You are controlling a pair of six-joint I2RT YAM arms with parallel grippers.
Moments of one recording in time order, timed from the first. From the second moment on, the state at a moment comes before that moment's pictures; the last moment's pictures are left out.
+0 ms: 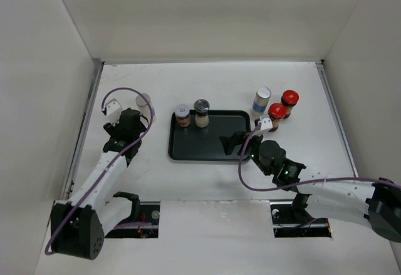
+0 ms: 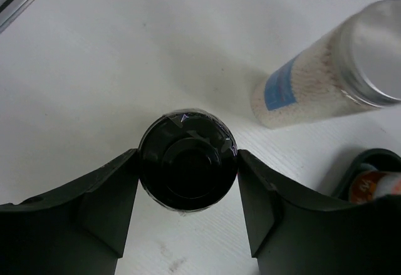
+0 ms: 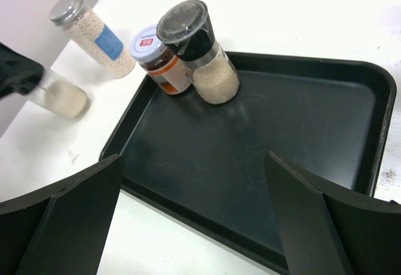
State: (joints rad) left arm -0.18 1.02 0.61 -0.24 -0.60 -0.63; right arm 0.95 0.98 0.40 0.44 0.44 0.47
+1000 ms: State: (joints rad) left arm -0.92 1.78 1.18 0.11 -0.49 -0.42; right arm 0.73 0.60 0.34 0.19 0.69 0.52
